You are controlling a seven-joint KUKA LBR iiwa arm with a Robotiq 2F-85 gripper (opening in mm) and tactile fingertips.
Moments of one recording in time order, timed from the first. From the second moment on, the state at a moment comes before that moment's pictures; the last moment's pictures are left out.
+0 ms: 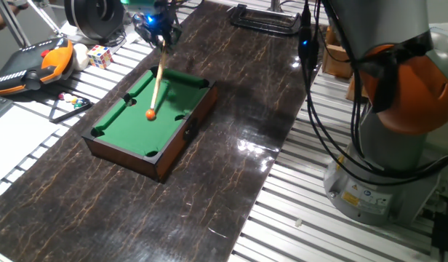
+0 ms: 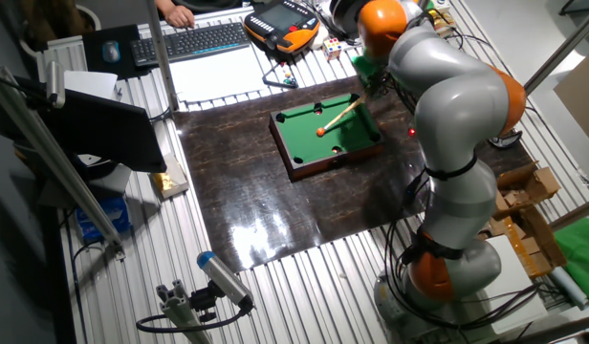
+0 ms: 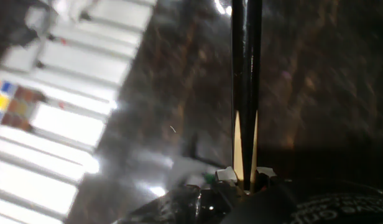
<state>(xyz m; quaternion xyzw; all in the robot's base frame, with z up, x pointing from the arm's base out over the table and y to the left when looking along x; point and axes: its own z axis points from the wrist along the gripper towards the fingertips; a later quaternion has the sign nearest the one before) 0.643 -0.103 0.171 0.59 0.80 -0.07 0.09</state>
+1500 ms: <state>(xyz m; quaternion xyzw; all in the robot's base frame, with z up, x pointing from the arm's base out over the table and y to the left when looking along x) 0.659 -0.105 0.170 0.56 0.82 -0.06 0.10</state>
